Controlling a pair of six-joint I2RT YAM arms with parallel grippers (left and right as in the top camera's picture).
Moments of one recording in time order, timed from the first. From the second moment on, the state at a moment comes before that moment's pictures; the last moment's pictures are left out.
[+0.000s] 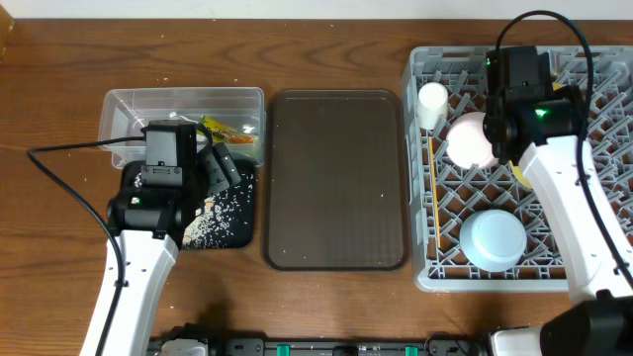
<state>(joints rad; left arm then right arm) -0.07 1.17 0.99 -0.79 -0.06 -0.50 0.13 1.58 1.40 -0.87 1.02 -0.28</state>
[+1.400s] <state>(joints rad) -0.07 1.17 0.99 -0.79 -0.06 -0.50 0.10 1.63 1.40 -0.74 0.56 -0.14</state>
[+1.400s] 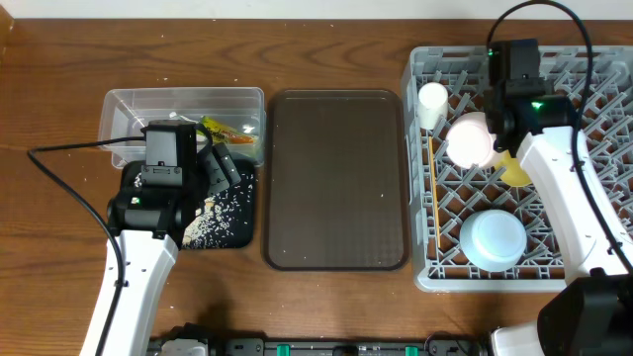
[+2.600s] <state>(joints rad) -0.07 1.17 0.99 -0.79 -0.06 -0.50 0.10 1.63 1.40 -0.80 -0.03 -0.09</state>
